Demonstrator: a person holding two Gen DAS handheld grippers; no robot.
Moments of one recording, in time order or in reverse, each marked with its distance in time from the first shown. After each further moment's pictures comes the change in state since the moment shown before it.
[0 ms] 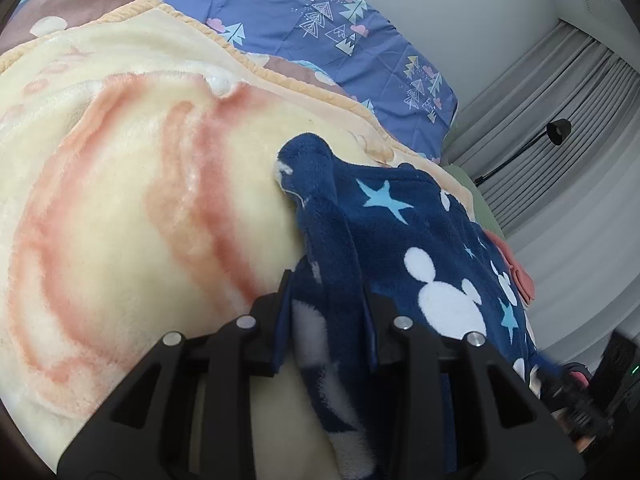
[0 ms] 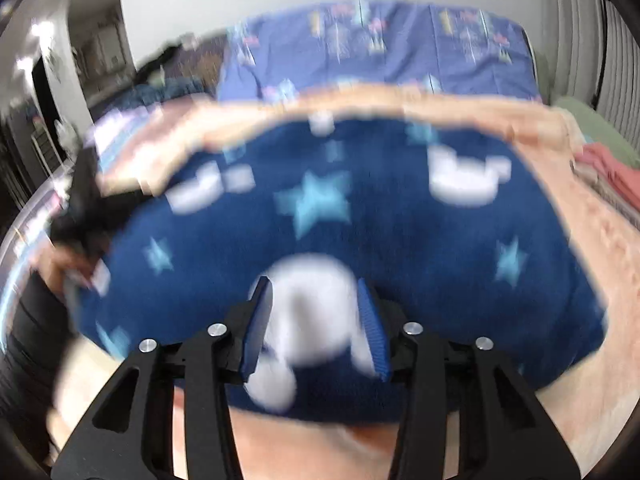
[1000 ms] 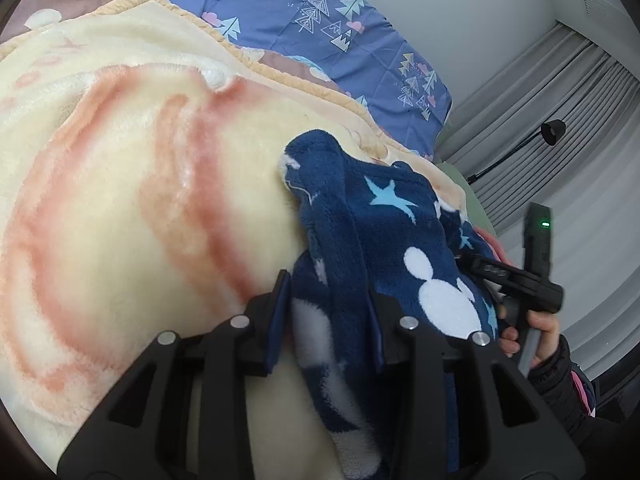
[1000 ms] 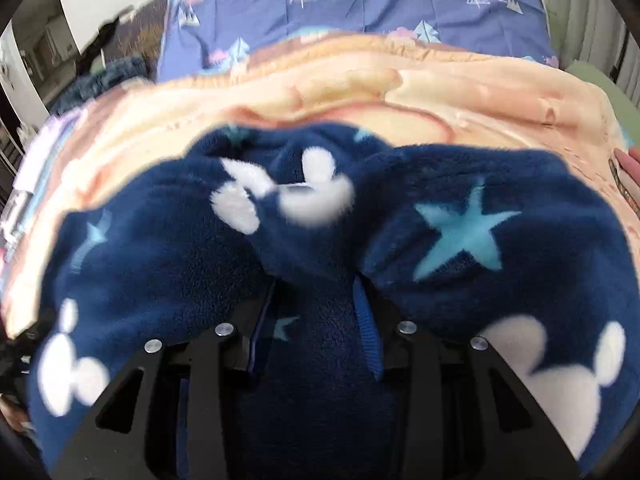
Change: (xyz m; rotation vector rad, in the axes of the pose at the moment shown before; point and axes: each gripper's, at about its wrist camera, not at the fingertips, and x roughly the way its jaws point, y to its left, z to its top) left arm 0.004 0.007 0.000 -0.002 0.012 -0.037; right arm 0.192 -0.050 0.083 0.109 0.258 -0.054
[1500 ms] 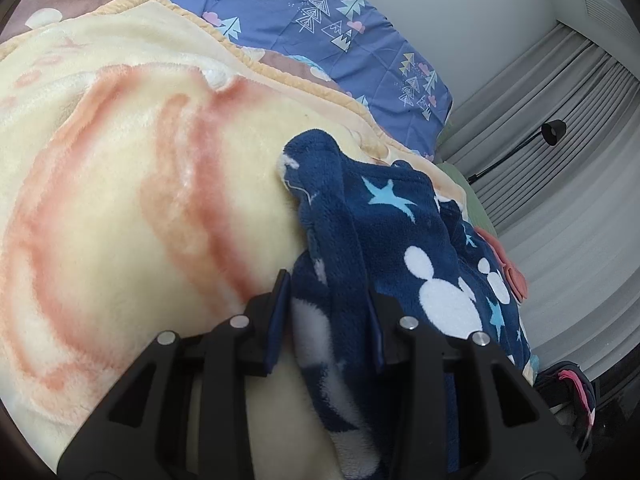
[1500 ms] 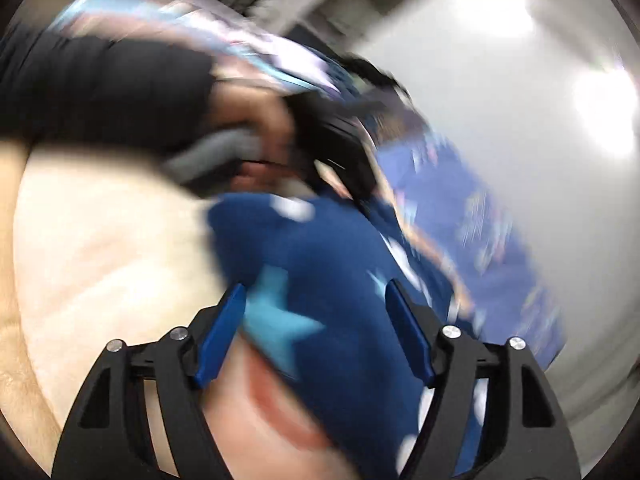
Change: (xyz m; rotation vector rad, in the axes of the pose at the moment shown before) left arm 0.000 0.001 0.000 0.000 0.001 -0.001; right arm -0.113 0.197 -0.281 -1.289 -0.508 -0.095
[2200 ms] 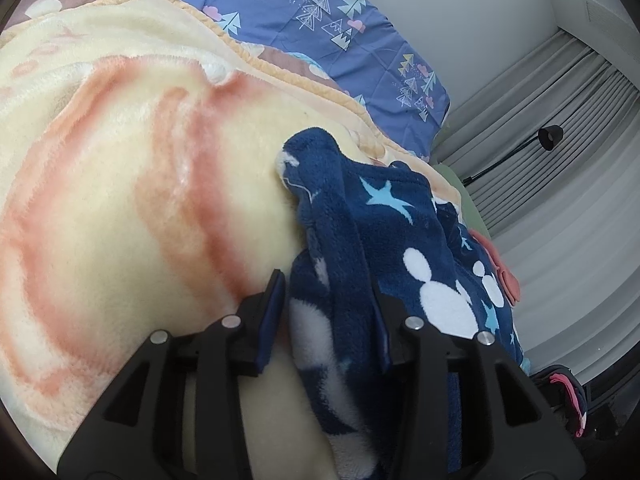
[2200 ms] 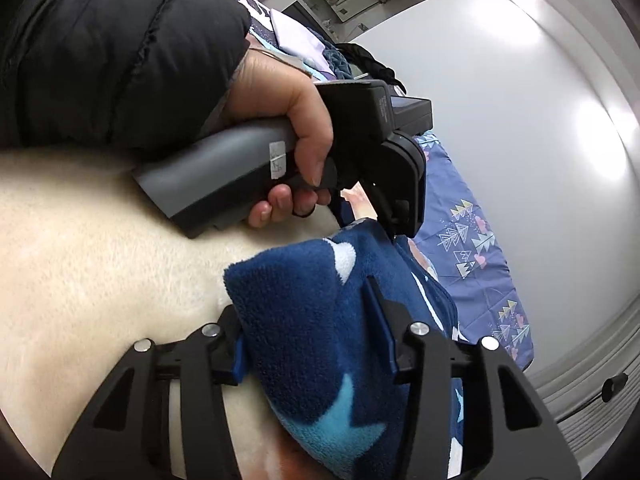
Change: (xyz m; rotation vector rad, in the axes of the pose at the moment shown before) left arm 0.003 0.005 0.002 -0.025 0.011 -0.031; right arm 0.057 0.009 0.031 0.048 0.093 -0.081
